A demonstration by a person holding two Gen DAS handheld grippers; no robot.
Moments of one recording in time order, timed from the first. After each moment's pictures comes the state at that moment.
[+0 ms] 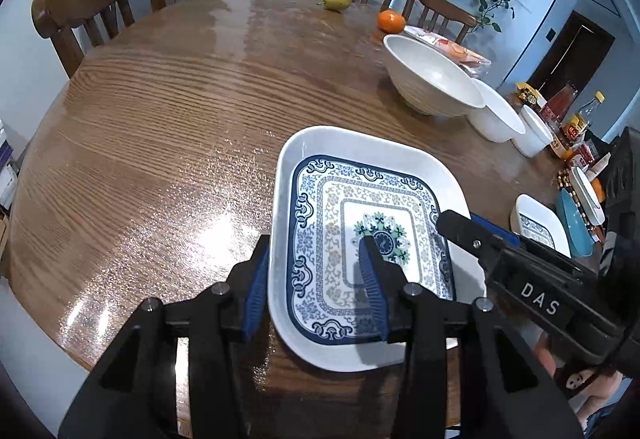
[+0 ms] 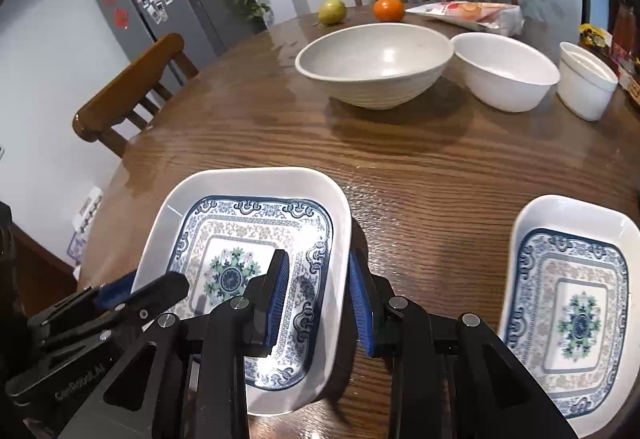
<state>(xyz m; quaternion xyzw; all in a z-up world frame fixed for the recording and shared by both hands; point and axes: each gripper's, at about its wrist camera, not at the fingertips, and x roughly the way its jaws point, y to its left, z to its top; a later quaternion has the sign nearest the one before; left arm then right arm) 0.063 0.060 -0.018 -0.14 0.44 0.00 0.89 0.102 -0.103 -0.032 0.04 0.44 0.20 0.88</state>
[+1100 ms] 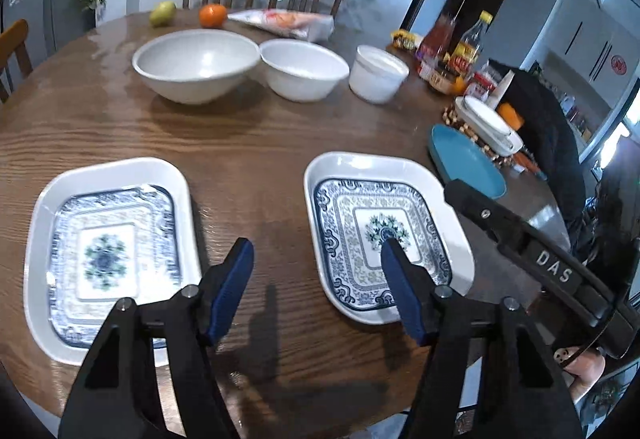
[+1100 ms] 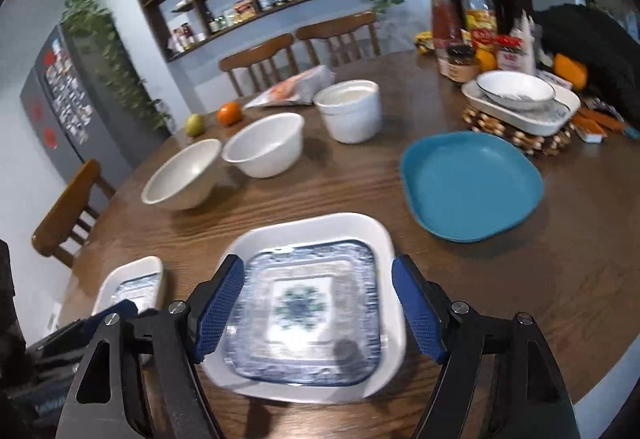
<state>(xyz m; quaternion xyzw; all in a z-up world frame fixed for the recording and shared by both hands) 0.065 -0.092 0.004 -0.07 0.42 -0.18 0.89 0.046 -0.296 -0.006 0.16 0.32 0.02 0.93</state>
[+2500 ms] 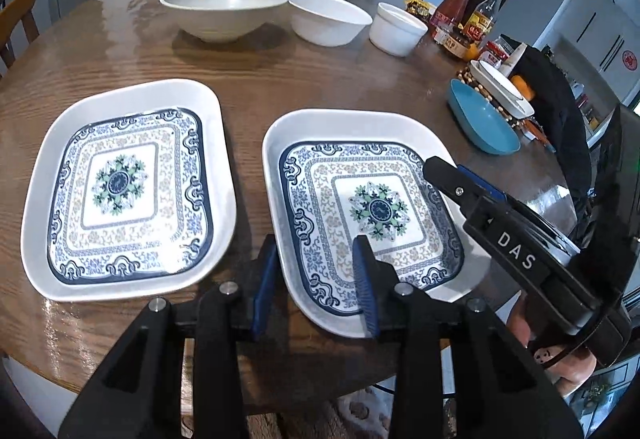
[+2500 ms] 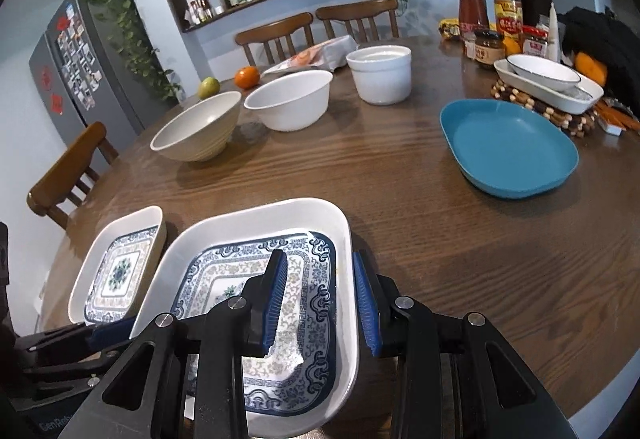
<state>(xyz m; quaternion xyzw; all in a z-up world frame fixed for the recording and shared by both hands) 0.041 -0.073 -0.019 -0.07 0.47 -0.17 0.86 0.040 -0.255 -0.036 0.11 0.35 0.05 0.93</state>
